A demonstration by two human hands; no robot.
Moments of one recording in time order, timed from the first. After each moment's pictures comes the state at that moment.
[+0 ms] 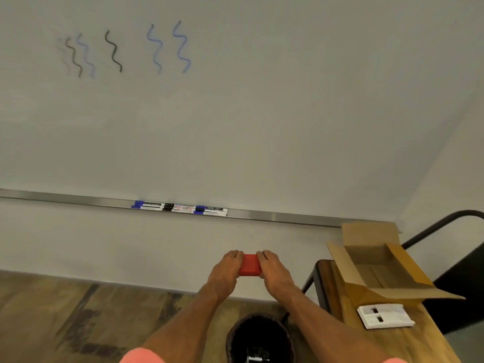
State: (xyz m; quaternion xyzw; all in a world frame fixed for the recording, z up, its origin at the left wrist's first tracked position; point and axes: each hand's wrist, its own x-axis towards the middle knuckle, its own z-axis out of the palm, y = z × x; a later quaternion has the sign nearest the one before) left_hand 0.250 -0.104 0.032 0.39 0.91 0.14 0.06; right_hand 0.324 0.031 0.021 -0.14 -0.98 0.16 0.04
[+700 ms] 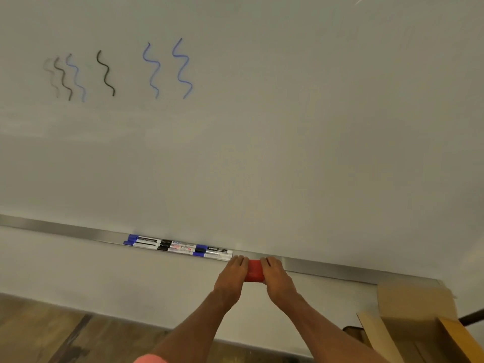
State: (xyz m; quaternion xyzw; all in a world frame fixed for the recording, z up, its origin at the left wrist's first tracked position) left_hand 0.107 -0.022 0.043 0.37 0.92 0.14 0.01; right_hand 0.165 0.116 0.027 -0.12 -0.99 0.11 0.05
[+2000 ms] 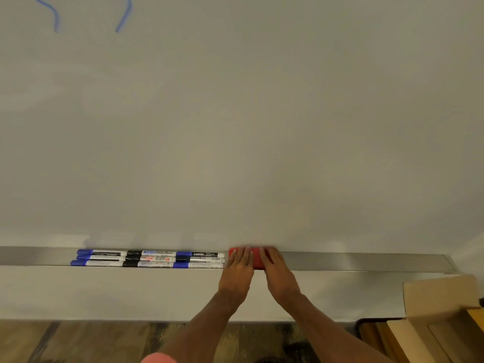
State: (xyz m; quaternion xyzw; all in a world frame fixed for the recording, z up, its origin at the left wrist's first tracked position) left_hand 0.007 0.035 -0.037 0.47 0.88 0.06 -0.01; right_hand 0.083 0.154 -0.053 -0.15 -0.97 0.16 0.05
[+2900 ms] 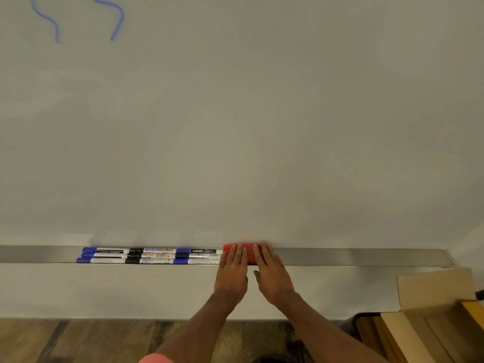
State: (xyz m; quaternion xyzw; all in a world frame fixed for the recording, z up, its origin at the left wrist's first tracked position) left_hand 0.019 0.027 -0.040 0.41 0.91 0.06 0.04; right_hand 0.091 0.141 -0.052 -0.18 -0.98 0.09 0.03
